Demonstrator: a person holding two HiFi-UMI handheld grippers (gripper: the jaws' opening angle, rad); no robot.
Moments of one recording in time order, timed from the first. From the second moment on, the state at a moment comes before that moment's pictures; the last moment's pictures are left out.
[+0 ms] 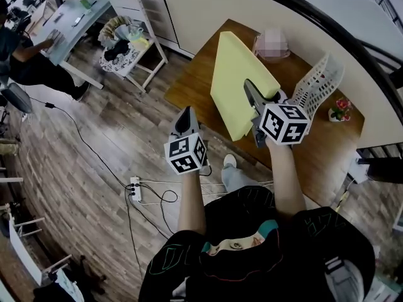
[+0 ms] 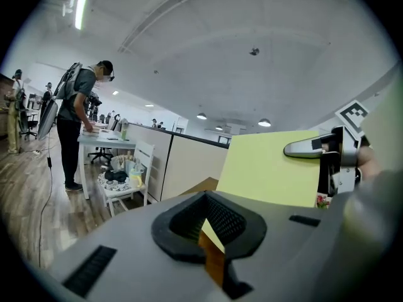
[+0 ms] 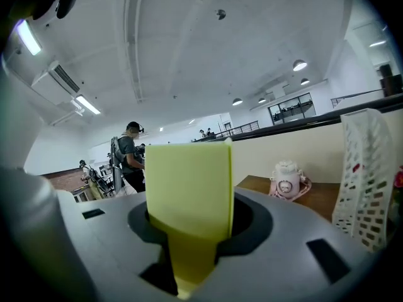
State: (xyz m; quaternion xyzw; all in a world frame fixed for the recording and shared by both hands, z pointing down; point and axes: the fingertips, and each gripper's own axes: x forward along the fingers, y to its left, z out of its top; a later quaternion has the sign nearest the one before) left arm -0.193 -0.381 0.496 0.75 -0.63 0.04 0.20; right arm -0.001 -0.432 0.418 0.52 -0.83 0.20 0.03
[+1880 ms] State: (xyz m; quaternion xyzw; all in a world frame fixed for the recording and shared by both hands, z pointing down) left arm -0.045 -0.448 0.421 0.93 -0.34 0.01 0.15; right arm 0.122 -0.355 0.327 0.76 -0.63 0.12 -0.08
